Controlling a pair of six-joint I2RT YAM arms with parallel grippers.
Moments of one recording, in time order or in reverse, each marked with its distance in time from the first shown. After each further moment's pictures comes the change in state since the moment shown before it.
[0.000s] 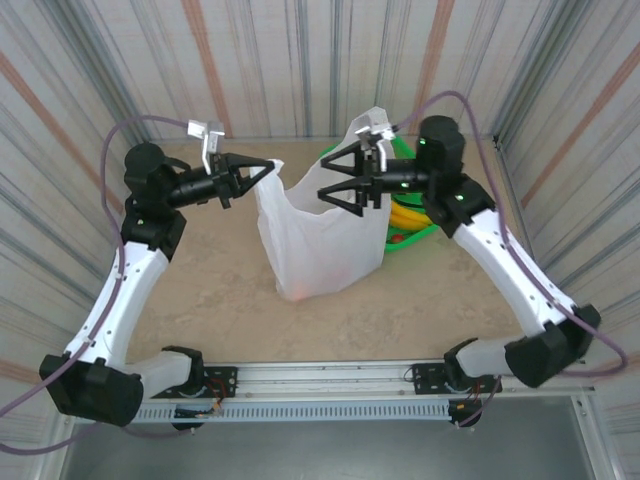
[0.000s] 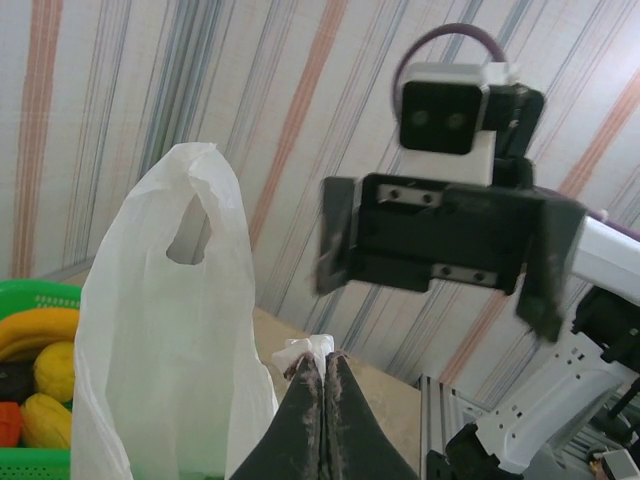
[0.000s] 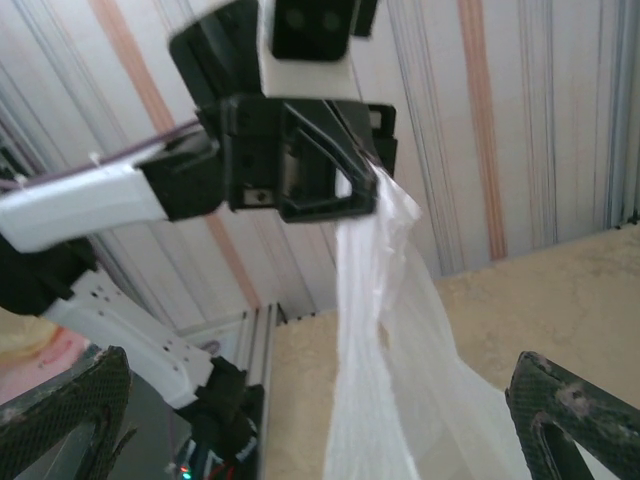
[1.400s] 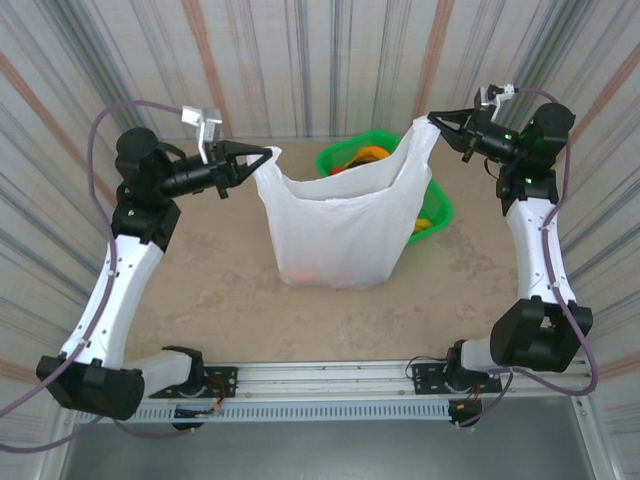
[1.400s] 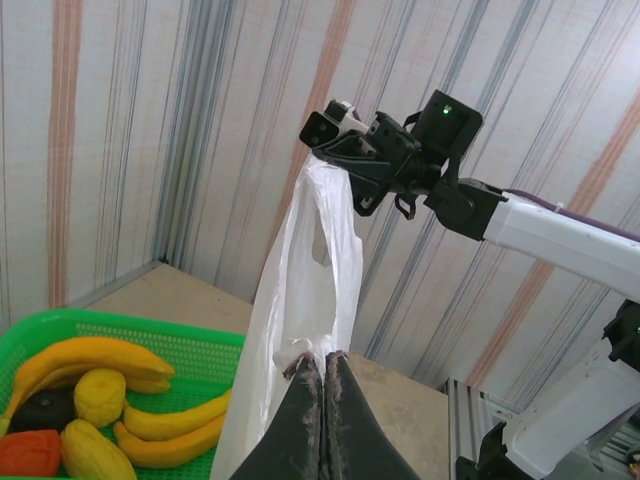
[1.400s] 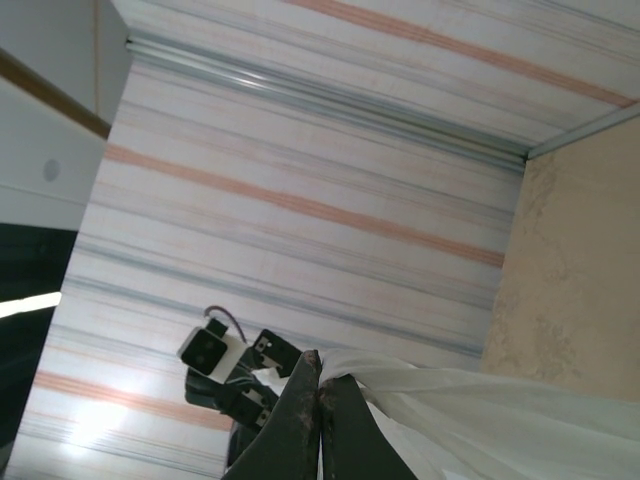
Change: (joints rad) left arm 0.002 0.046 0.155 -0.155 -0.034 0.107; right arm -0.678 0.016 -0.064 0.397 -0.201 1.281
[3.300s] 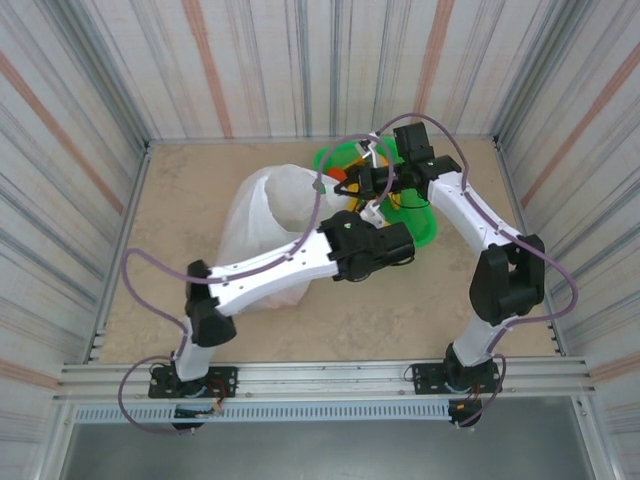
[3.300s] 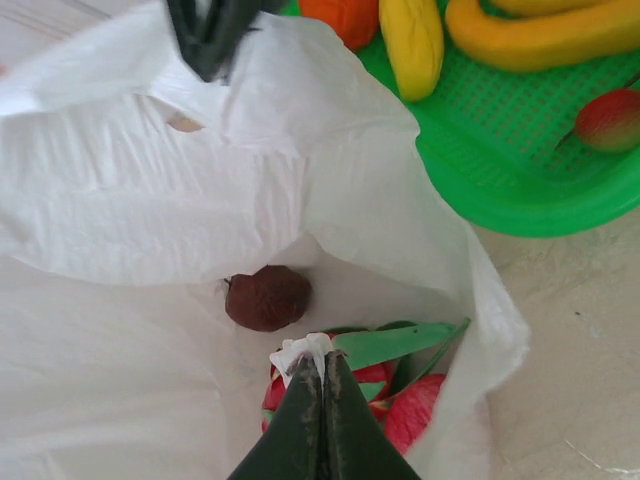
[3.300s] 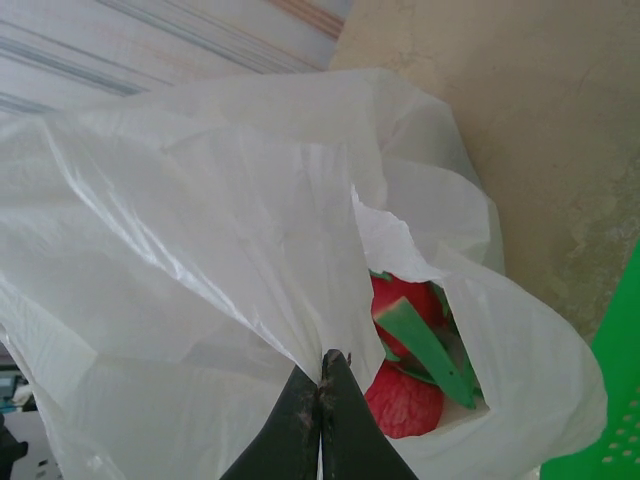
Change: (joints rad) left arm -1.032 0.751 0.790 -1.524 -1.889 -0.009; right arm 0.484 0.309 0.121 -0.801 0.236 -1.075
